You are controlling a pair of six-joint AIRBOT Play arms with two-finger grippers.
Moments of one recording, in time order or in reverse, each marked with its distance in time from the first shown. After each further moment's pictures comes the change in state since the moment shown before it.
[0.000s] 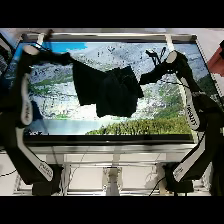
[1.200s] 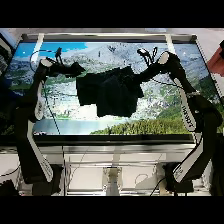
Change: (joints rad) left arm -0.087 -0.283 -0.009 -0.180 0.179 -0.090; right arm 0.086 0.000 0.000 -0.011 -0.074 -0.063
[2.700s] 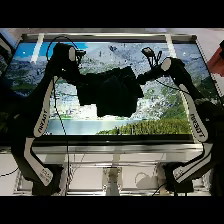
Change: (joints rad) left arm -0.351 0.343 -0.048 0.934 -0.577 -0.339; right arm 0.013 0.158 -0.213 -0.129 -0.237 -0.002
